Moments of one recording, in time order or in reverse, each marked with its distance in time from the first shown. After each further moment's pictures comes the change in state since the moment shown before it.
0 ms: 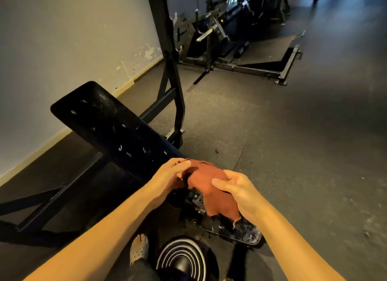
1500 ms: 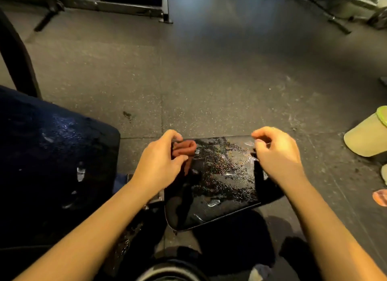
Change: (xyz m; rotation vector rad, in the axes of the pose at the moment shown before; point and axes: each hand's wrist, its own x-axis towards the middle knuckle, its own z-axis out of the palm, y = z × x) left_hand 0.370 -0.359 0.010 0.868 -0.405 0.713; right_hand 0.158 0.351 -0.132 -0.937 1.247 -0.037
